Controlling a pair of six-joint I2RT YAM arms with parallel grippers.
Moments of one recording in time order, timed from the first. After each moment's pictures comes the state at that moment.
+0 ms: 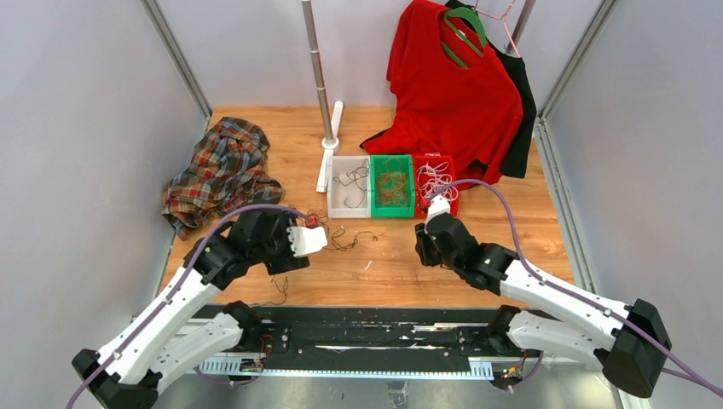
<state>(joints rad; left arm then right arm) -0.62 0.74 0.82 -0.90 -0.02 0.79 0.87 0.95 0.61 -0.38 0.29 0.34</state>
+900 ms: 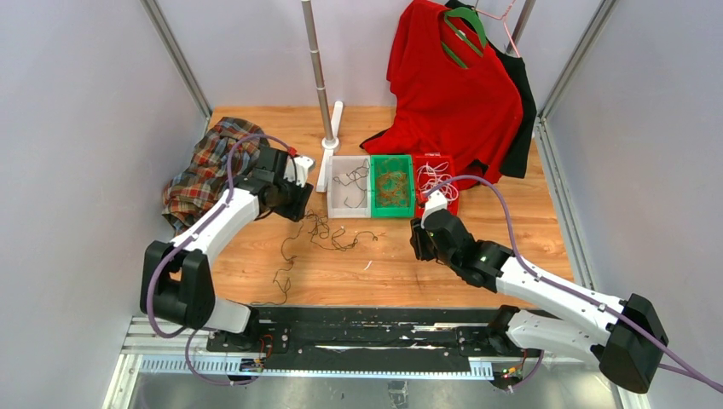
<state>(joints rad) -0.27 1.40 1.00 -0.59 0.14 0.21 0.87 0.99 0.63 -0.30 0.30 0.32</state>
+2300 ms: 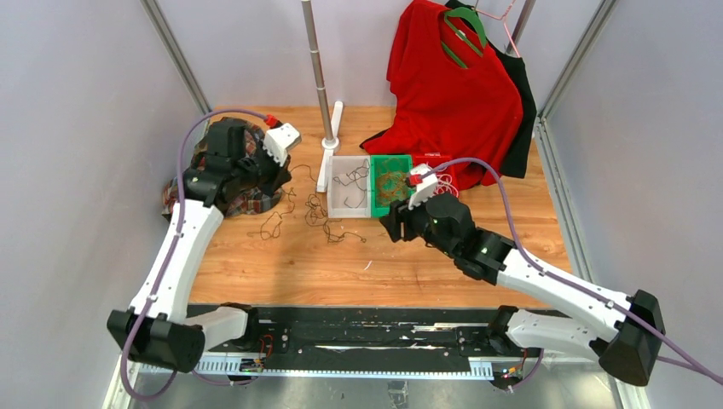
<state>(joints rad) -0.17 1.19 1.25 -0.73 0.41 0.44 0.90 1.00 0.77 -0.15 0.20 0.25</state>
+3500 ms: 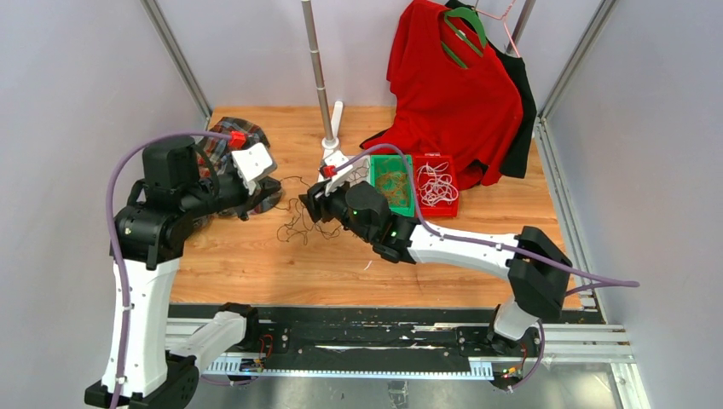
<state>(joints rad) -0.17 0.96 1.54 -1.10 0.64 0.60 1.12 1.61 1.17 0.39 0.28 0.12</state>
